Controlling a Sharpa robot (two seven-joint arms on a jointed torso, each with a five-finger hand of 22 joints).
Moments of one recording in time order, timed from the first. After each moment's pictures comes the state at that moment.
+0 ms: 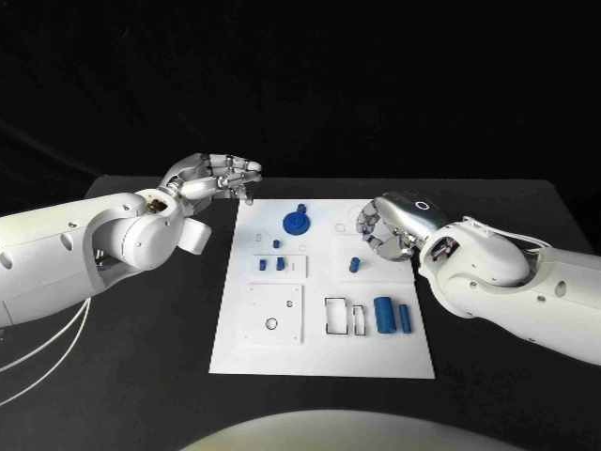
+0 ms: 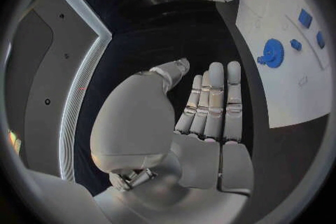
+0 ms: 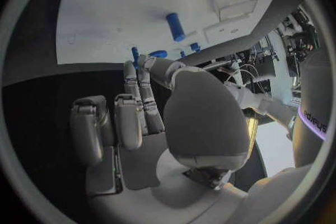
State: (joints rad) left arm 1.18 -0.99 -0.01 1.54 -0.15 -0.21 0.29; left_hand 1.37 -0.21 0.54 0.09 0.13 0.75 0.20 0.36 0.39 0.82 0.15 0.53 0.24 0.96 0.07 1.06 0.44 0.16 0.94 0.18 0.44 1.20; right arm 1.20 -0.79 -0.14 1.64 -1.71 -0.47 -0.29; right_hand 1.34 -0.21 0.73 -0.05 0.13 1.10 0.11 0.22 0.55 1.21 0.08 0.13 0.30 1.46 -0.02 1.44 1.31 0.02 1.47 0.09 1.55 1.31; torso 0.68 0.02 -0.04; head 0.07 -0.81
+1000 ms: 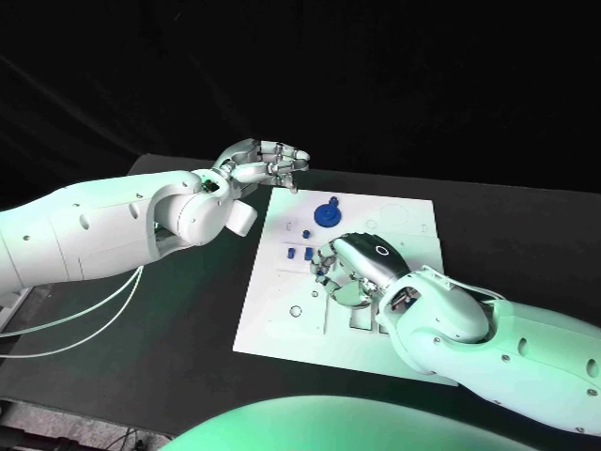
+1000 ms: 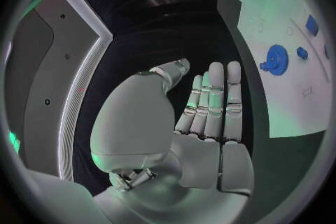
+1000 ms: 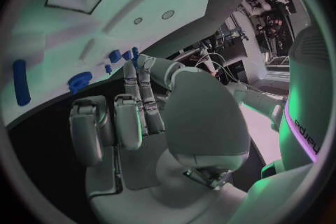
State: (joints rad) left arm 1.18 -0.93 -0.01 1.50 -0.15 -0.21 0.29; left_hand 1.36 -0.21 0.54 0.08 0.13 0.75 0.20 0.37 0.39 0.80 0.15 0.53 0.24 0.96 0.07 1.06 0.44 0.16 0.94 0.18 0.44 1.20; right arm 1.05 -0.59 -0.14 1.68 -1.68 -0.52 -0.27; right_hand 1.34 -0.20 0.73 -0.06 0.12 1.10 0.11 0.22 0.55 1.21 0.08 0.13 0.30 1.46 -0.02 1.44 1.31 0.02 1.47 0.09 1.55 1.31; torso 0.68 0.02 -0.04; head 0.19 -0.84
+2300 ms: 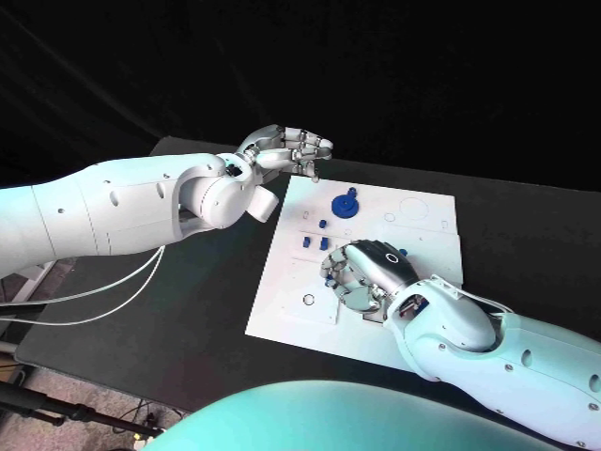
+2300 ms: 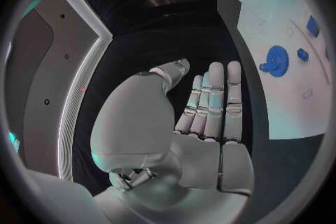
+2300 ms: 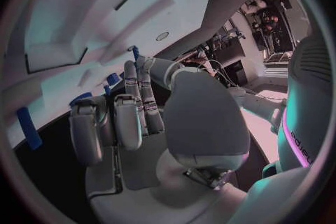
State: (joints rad) left arm 1.18 -0.92 -0.01 1.49 -0.15 -0.21 0.29; left_hand 1.36 -0.20 0.54 0.08 0.14 0.74 0.20 0.38 0.39 0.79 0.15 0.53 0.24 0.96 0.07 1.06 0.44 0.16 0.94 0.18 0.44 1.20; right arm 1.00 -0.57 -0.14 1.64 -1.68 -0.52 -0.24; right_hand 1.34 -0.20 0.74 -0.06 0.12 1.10 0.11 0.22 0.55 1.21 0.08 0.13 0.33 1.46 -0.02 1.44 1.31 0.02 1.47 0.09 1.55 1.31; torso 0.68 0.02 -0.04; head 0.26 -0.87
